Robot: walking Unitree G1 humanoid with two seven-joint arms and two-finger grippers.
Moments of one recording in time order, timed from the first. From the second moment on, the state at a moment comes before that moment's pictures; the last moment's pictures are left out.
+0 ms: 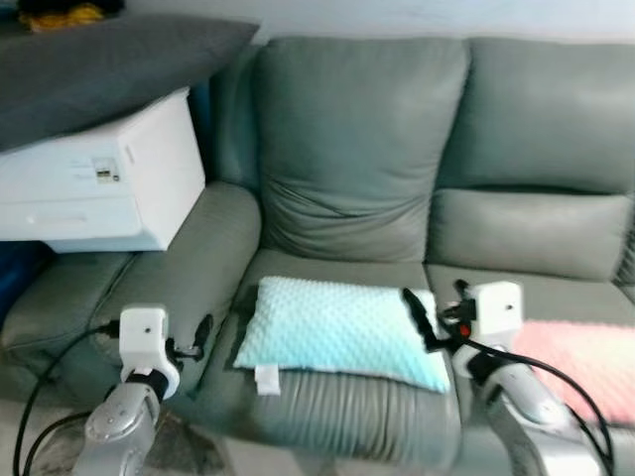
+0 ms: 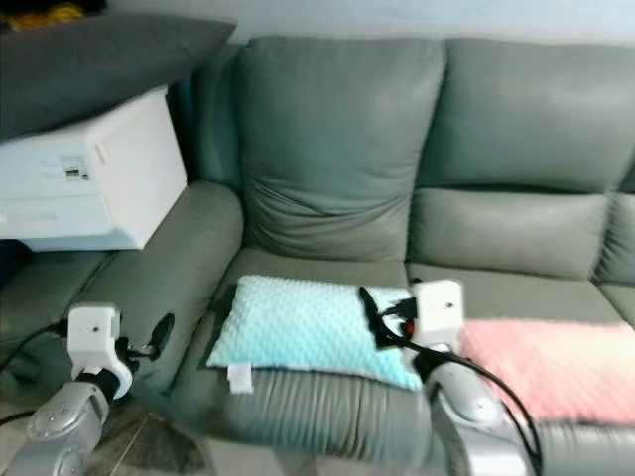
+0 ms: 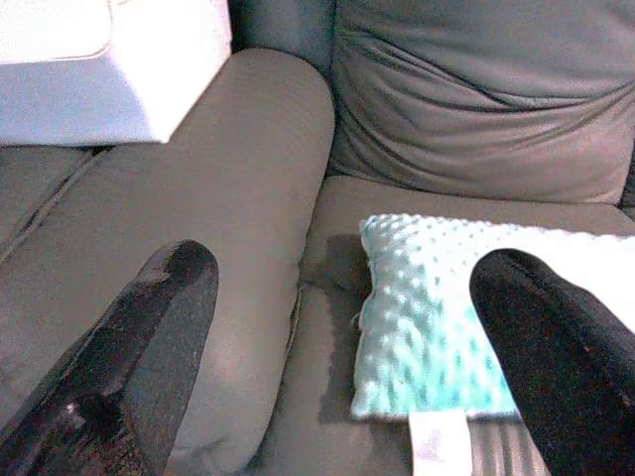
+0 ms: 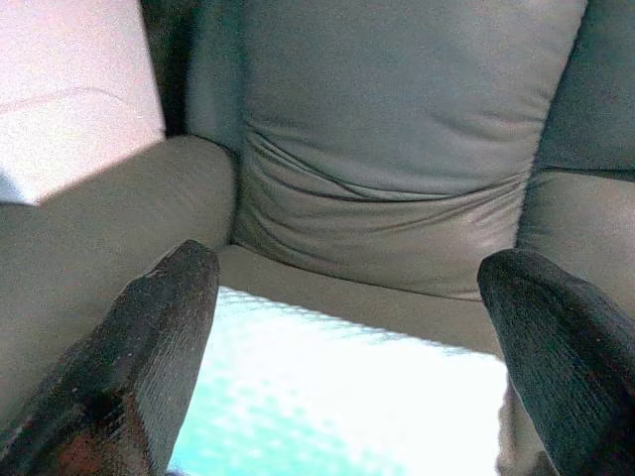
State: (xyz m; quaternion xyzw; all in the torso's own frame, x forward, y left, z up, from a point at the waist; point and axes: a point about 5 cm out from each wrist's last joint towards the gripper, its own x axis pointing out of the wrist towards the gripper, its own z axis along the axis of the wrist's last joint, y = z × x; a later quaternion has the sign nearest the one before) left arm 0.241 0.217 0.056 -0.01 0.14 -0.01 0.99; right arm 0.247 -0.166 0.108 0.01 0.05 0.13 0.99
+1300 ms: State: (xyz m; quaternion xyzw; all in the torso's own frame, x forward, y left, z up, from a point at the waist) left arm 0.242 0.215 0.054 -0.01 0.14 -0.02 0.99; right arm 0.248 -0.167 0.105 0.01 0.06 0.13 0.99
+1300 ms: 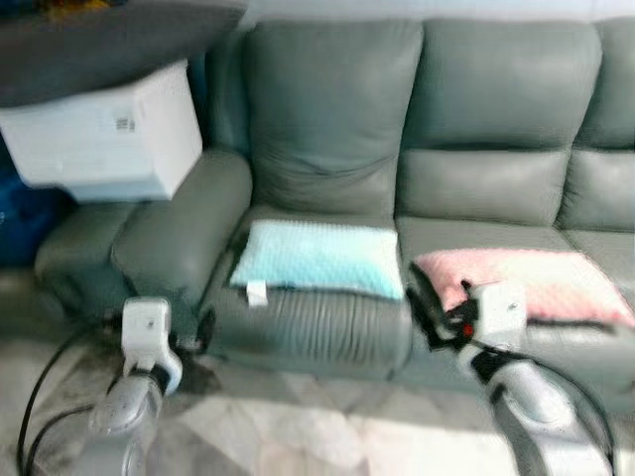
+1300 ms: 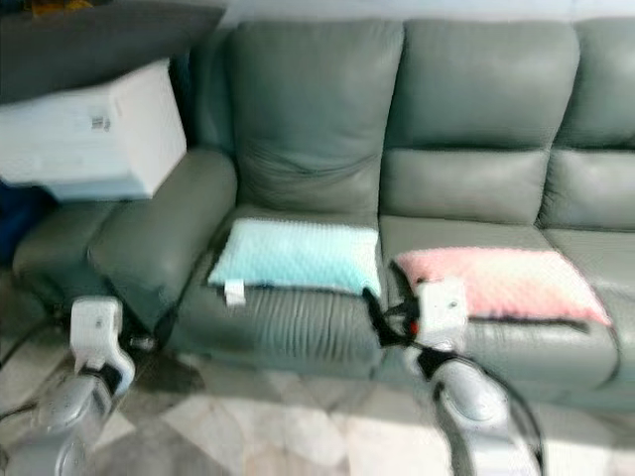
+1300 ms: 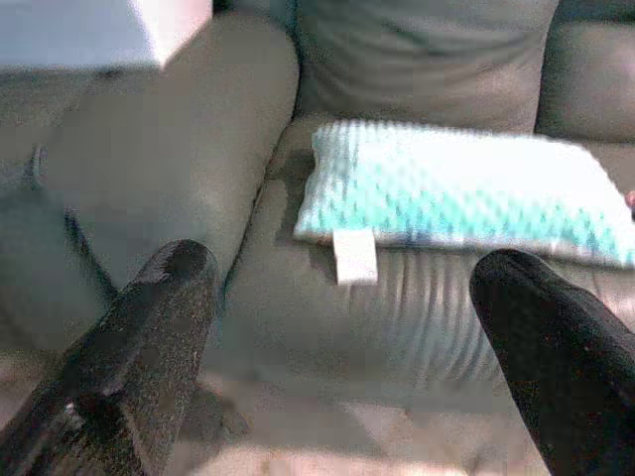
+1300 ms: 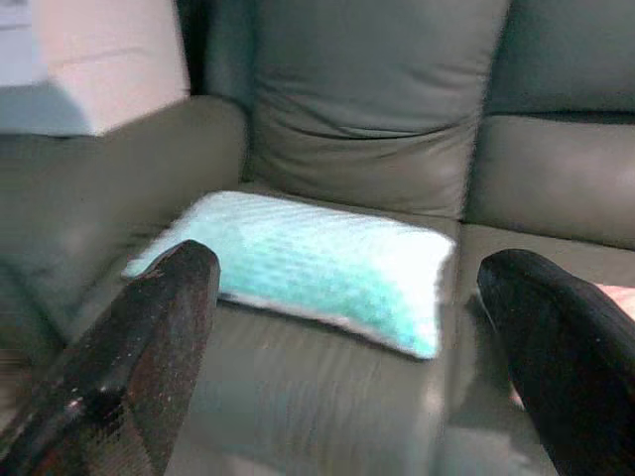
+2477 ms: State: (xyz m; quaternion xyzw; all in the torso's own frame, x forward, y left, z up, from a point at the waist) left arm 0.252 0.240 0.032 0.00 0.17 0.04 0.98; right arm 0.249 -0.179 0.096 -0.01 0.08 0.11 0.99
